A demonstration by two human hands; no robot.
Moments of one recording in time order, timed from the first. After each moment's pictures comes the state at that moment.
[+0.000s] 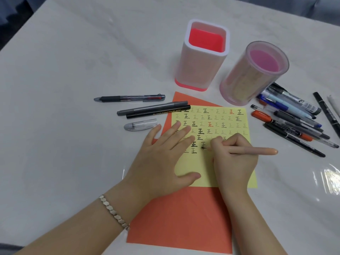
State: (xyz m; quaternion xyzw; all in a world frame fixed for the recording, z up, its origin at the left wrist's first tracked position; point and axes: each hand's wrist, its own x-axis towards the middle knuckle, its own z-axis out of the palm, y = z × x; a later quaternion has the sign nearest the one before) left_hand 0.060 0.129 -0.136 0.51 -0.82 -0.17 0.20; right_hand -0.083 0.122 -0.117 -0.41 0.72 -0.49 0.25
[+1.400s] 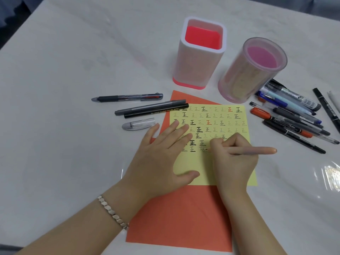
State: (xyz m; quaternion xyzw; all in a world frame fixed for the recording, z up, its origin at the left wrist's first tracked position) left_hand 0.060 0.130 -0.136 0.52 -0.82 -0.16 0.20; right_hand -0.084 0.126 -0.122 -0.42 0.72 -0.51 0.23
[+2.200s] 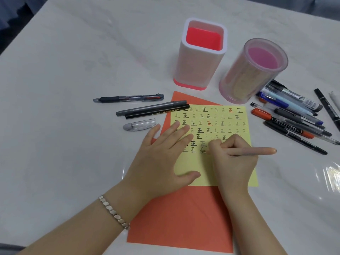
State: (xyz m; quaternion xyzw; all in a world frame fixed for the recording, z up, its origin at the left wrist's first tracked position) left_hand 0.060 0.130 -0.137 0.51 -0.82 -0.16 0.20; right_hand -0.083 0.126 -0.120 -0.43 0.71 -0.49 0.26
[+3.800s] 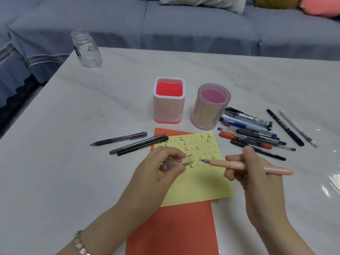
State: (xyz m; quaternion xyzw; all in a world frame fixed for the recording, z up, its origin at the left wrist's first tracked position) left_hand 0.044 0.139 -0.046 0.50 -0.65 -0.43 0.37; right_hand -0.128 0.163 -0.030 -0.32 0.60 -0.61 0.41
